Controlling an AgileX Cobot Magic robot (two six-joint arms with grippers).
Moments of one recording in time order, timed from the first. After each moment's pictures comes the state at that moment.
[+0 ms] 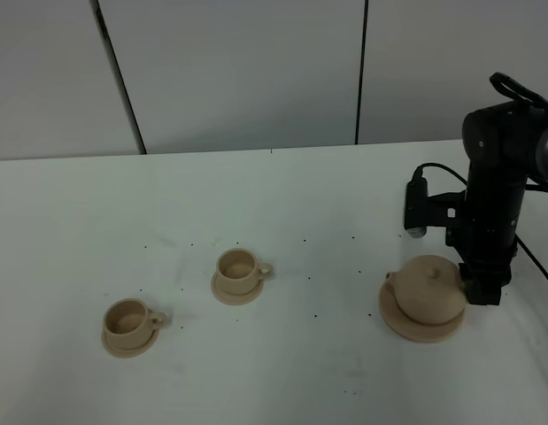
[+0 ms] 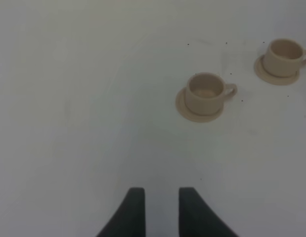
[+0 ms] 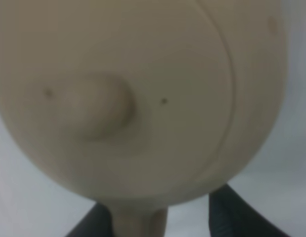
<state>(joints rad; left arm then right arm) 0.03 0.01 -0.51 0.03 1.04 0.03 0.27 2.17 -1.60 -0.01 1.15 -1.16</state>
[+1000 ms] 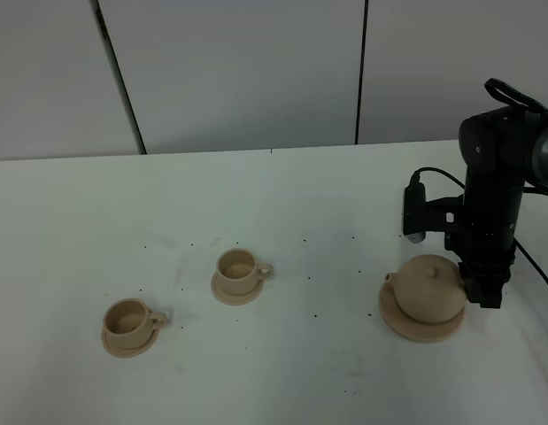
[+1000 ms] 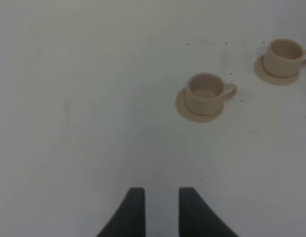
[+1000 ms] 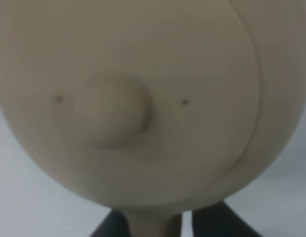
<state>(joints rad) 0.03 0.01 -0.51 0.03 1.04 0.03 0.27 2.18 -1.60 -0.03 1.14 -1.17</state>
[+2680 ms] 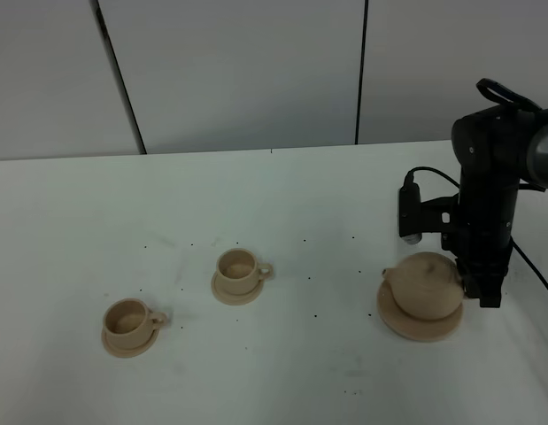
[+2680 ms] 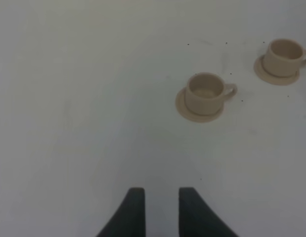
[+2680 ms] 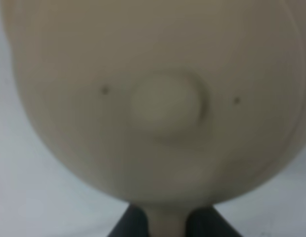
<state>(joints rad) 0.03 0.01 -0.51 0.03 1.04 0.03 0.30 2.16 -1.60 -0.06 1.15 -1.17</state>
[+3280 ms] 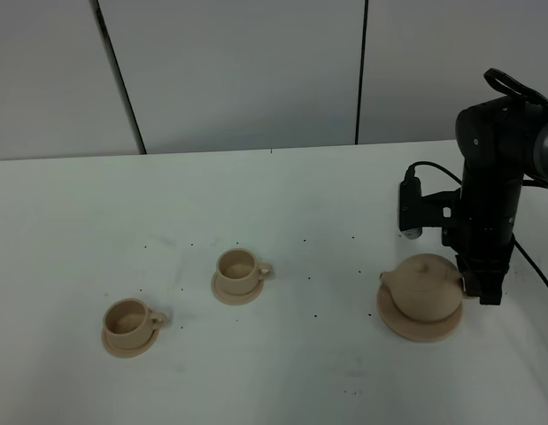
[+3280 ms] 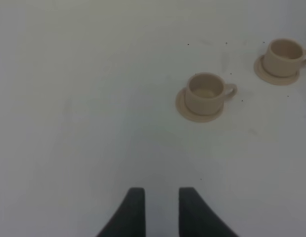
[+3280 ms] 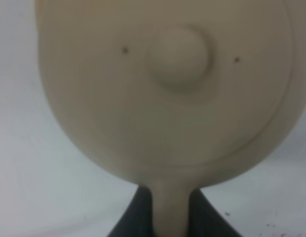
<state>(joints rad) 0.03 0.01 -0.51 0.03 1.04 0.03 0.30 2.14 -1.60 -0.03 1.18 -1.17</state>
